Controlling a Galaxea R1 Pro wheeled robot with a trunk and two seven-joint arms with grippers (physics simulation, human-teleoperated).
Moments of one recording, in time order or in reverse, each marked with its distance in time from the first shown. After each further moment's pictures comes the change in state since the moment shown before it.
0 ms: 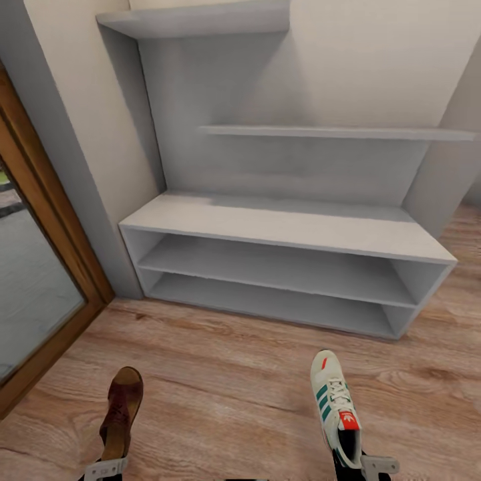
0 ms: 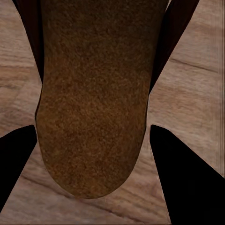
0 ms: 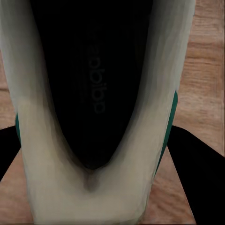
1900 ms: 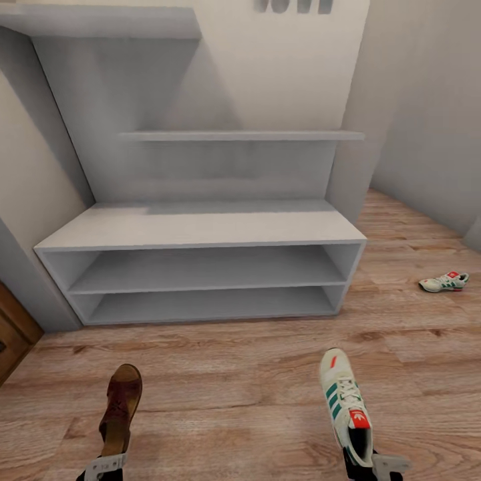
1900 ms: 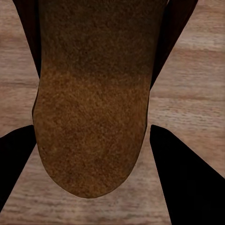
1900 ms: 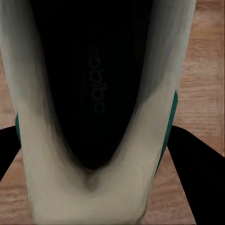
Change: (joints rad) left arm -0.014 0.000 0.002 -0.001 0.000 0.021 0.013; right arm 0.000 -0.038 -0.011 -0.005 -0.006 -0.003 -0.005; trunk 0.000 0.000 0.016
